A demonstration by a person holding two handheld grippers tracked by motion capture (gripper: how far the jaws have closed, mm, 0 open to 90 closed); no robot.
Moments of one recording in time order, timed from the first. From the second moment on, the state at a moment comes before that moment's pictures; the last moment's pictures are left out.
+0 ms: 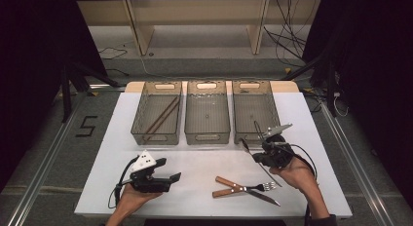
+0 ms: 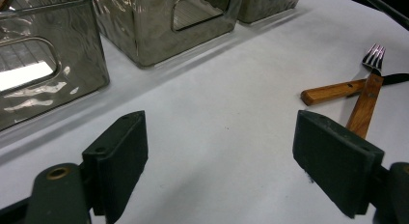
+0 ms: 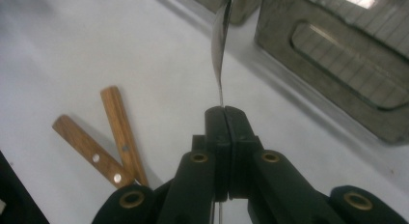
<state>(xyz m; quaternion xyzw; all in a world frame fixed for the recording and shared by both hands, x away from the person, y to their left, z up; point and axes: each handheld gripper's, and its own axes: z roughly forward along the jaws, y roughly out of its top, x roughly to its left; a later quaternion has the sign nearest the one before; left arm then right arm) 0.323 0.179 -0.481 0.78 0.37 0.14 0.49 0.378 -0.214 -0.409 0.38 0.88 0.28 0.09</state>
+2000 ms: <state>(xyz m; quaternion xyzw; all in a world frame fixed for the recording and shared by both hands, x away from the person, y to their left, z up) 0.322 0.183 -0.482 0.77 0.38 0.15 0.50 0.520 -0.098 -0.352 0.41 0.83 0.36 0.07</state>
